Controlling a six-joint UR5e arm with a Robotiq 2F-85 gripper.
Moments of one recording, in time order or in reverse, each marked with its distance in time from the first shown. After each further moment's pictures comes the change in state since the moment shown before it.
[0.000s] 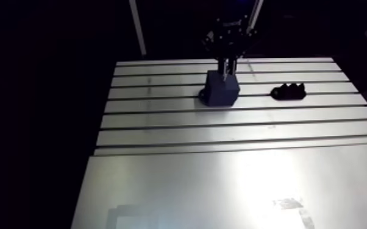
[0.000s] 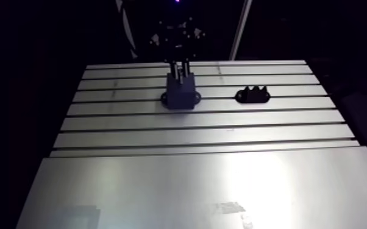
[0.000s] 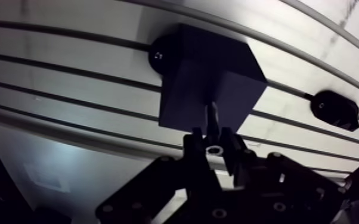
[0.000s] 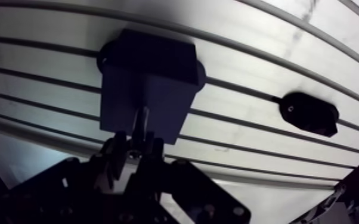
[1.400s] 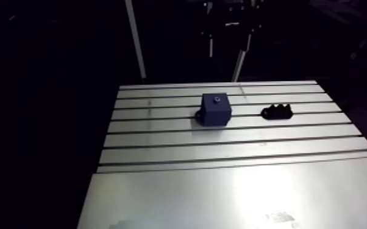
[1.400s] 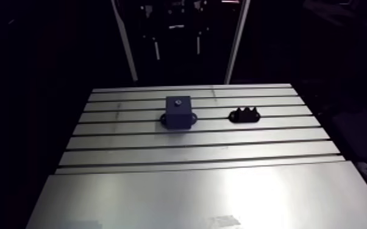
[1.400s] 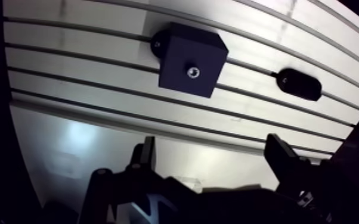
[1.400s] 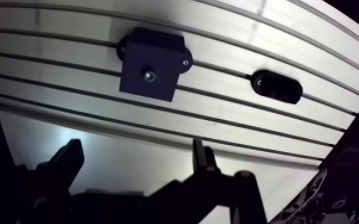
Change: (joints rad) arm -0.012 -0.130 -0.104 0.108 0.023 0.005
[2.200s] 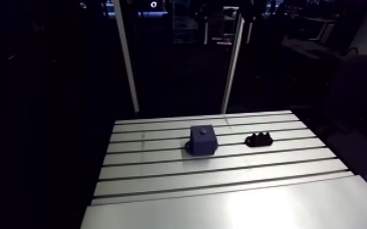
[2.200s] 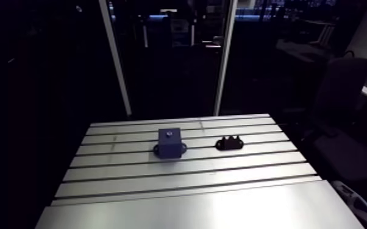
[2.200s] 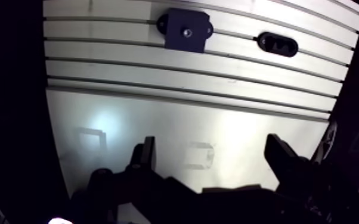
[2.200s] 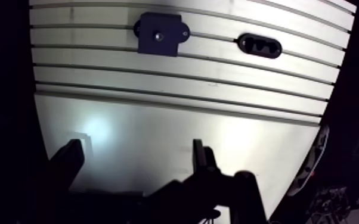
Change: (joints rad) arm -0.052 -0.195 -0.091 0.187 0.059 0.066
